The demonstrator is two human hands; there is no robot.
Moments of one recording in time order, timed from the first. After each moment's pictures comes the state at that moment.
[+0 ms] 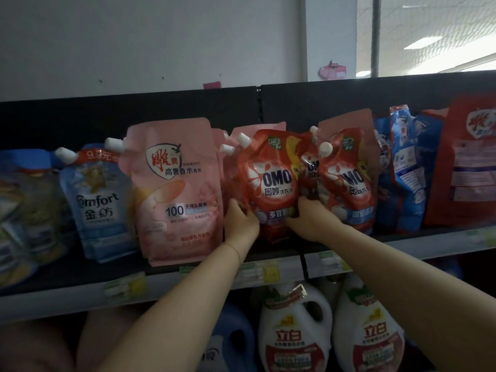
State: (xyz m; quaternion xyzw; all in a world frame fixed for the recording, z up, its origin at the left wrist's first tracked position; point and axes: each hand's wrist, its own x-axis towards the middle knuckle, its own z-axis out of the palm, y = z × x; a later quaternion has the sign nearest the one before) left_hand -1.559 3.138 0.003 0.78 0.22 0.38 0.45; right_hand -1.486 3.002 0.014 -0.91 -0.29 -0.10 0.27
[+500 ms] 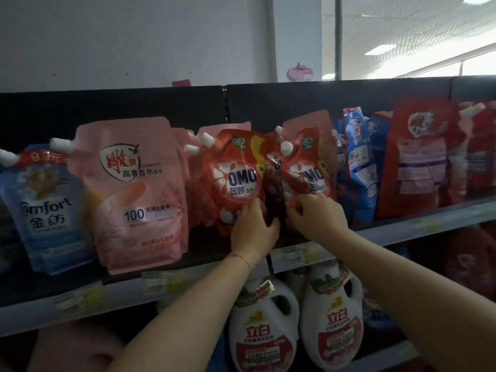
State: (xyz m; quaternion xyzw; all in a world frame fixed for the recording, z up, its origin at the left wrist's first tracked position) left_hand -1.541 3.071 -0.015 0.89 0.05 0.37 0.28; right_hand -1.488 2.935 0.004 -0.89 -0.23 -0.33 0.20
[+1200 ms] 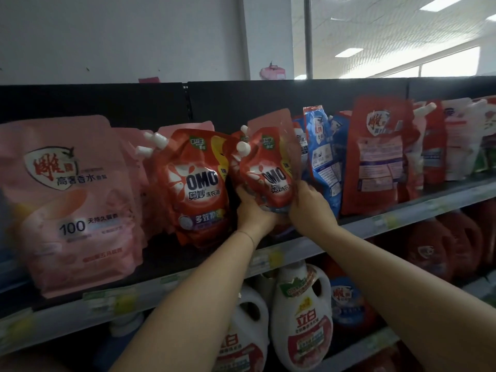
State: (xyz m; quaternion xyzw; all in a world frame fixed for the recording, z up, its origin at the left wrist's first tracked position) left_hand -1.473 3.011 0.003 0.83 0.07 0.25 0.50; right_hand -1.454 2.889 0.001 -0.89 -0.17 -0.25 0.34
